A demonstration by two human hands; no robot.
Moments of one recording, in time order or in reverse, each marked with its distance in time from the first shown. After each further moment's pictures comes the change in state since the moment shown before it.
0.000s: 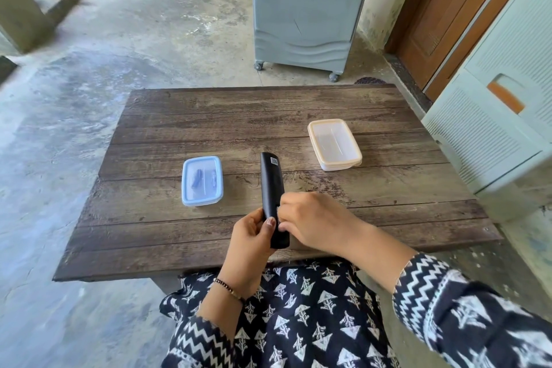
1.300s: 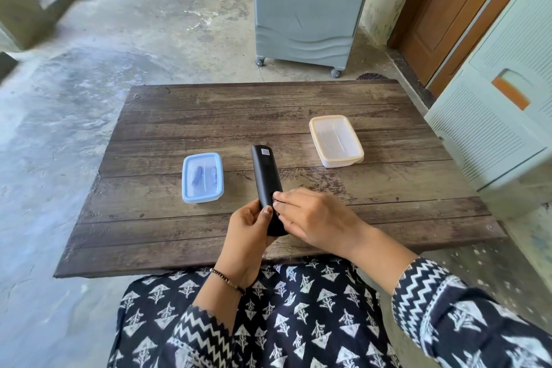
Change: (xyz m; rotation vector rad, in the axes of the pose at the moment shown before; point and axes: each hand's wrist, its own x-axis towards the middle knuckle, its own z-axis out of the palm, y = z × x) left_hand 0.008 0.008 -0.001 -0.093 0.017 0.002; right_hand -0.005 0.014 0.019 -0.068 0.225 -0.178
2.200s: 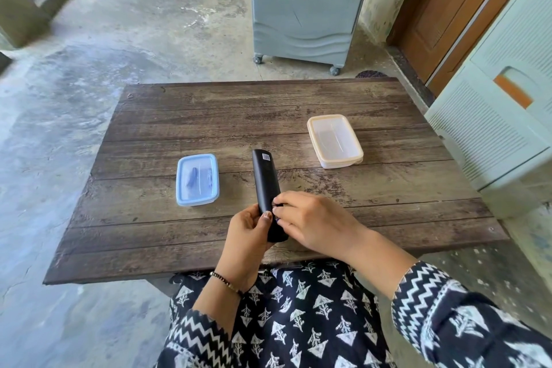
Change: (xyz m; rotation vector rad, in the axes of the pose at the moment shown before) left_hand 0.006 -0.005 0.002 0.071 0.019 -0.020; right_hand -0.003 0.008 0.011 0.061 -0.006 0.057
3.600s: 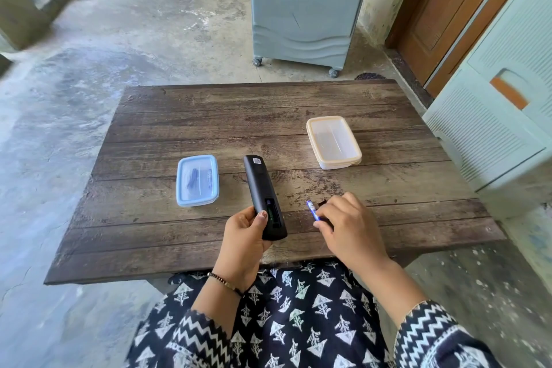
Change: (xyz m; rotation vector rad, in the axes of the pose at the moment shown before) left_hand 0.001 -0.003 -0.003 -0.114 0.053 -0.051; right_hand -0.050 0.012 0.012 -0.142 0.129 0.538
